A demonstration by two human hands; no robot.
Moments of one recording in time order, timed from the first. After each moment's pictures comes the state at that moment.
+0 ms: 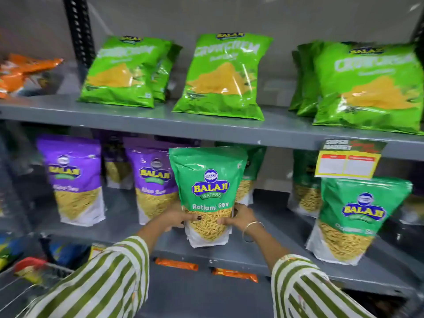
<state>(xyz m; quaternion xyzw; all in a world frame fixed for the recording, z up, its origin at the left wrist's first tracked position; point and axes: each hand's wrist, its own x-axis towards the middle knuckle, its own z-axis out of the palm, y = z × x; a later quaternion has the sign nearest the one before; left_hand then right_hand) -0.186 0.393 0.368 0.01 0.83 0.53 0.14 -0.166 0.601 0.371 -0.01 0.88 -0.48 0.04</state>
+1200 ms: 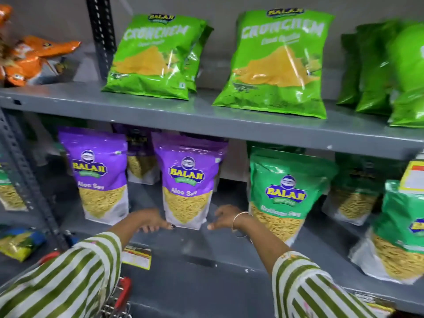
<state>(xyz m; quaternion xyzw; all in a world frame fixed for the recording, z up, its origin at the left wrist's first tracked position) -0.231 0.246 0.348 -0.06 0.94 0.15 0.31 -0.220 0.481 0.368 -0.10 0.95 -0.21 0.22</state>
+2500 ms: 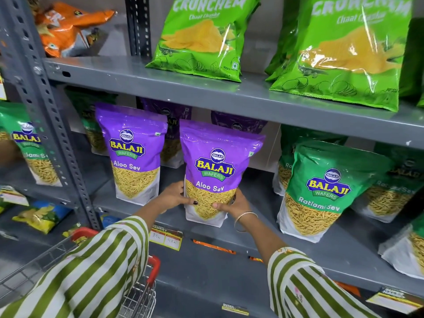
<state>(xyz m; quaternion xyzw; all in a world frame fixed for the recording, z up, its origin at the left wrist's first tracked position) -0.236 0.196 0.325 0.02 0.80 0.58 0.12 -0.210 0.403 0.334 0.00 0.75 -0.65 0.07</state>
